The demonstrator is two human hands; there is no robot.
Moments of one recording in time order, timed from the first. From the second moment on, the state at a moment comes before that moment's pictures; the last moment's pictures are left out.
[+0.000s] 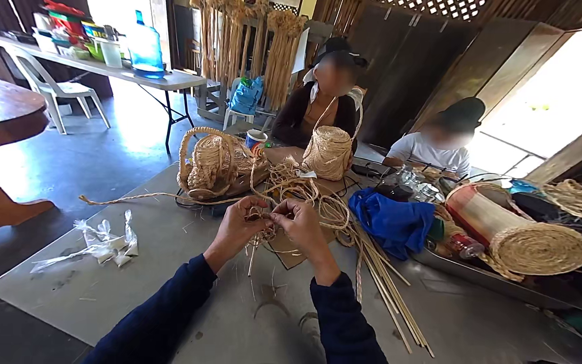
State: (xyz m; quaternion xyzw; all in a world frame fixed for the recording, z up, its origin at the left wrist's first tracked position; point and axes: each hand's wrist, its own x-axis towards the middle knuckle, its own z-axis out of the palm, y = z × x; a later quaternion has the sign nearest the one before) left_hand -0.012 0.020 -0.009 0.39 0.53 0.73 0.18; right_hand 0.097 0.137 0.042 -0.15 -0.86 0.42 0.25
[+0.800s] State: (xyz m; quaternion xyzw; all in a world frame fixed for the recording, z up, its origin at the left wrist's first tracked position) left_hand -0.020 0.021 -0.010 0.36 0.50 0.77 0.19; right_hand 0.103 0.145 0.047 -0.17 -0.82 0.43 0.34
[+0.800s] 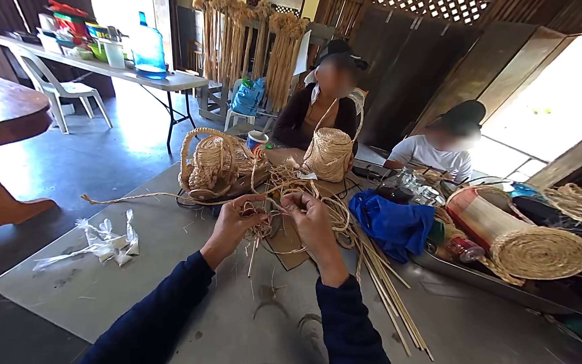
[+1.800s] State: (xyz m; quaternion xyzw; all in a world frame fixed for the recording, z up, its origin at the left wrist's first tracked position) left_hand -0.014 0.019 -0.005 0.40 0.52 0.72 0.22; right_hand 0.109 0.135 0.057 -0.20 -0.54 0.69 0.45
